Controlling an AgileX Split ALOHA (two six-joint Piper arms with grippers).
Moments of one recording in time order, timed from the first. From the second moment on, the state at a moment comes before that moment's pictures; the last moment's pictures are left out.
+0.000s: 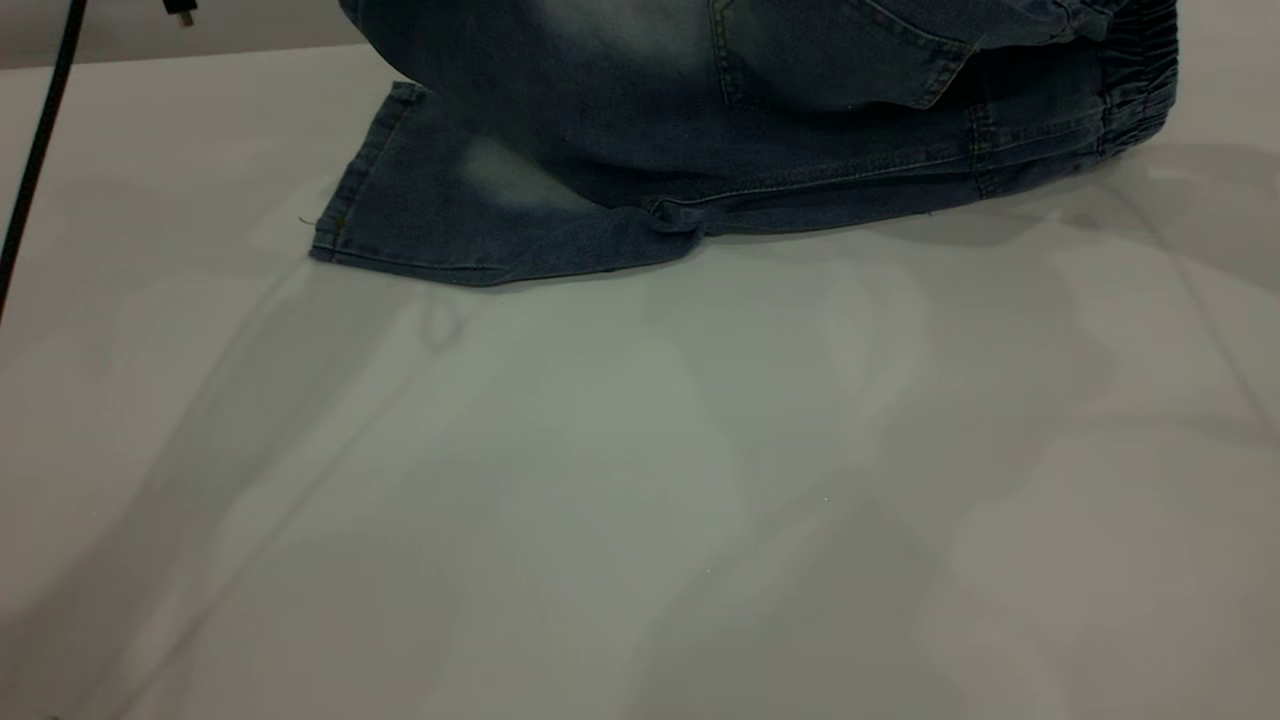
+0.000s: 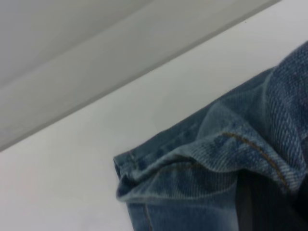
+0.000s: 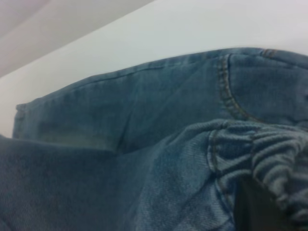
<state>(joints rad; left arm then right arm) -0.31 1.97 -1.29 -0.08 0.08 0.30 -0.15 1.99 -1.10 1.46 0.59 -1.13</state>
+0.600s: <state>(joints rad) -0.24 1.98 -1.31 -0.08 0.13 0.27 -0.15 1.99 -1.10 1.46 0.59 -1.13</state>
